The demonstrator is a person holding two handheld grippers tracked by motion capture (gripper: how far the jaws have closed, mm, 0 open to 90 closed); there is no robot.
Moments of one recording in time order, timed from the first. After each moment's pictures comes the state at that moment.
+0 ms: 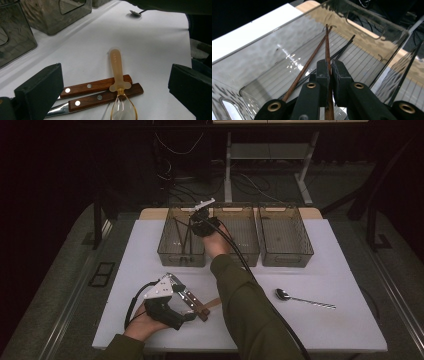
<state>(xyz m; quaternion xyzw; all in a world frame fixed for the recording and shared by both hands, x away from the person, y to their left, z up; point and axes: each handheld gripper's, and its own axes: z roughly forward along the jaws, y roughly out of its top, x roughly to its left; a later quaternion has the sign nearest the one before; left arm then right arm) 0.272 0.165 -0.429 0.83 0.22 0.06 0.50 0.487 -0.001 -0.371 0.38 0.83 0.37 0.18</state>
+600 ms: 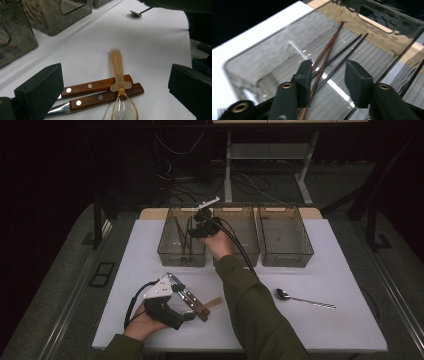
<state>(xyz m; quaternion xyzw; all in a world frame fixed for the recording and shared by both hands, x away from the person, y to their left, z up) 0.272 0.166 -0.429 0.83 0.23 0.06 0.50 0.484 -0.012 -0.366 0.38 0.83 0.39 0.12</state>
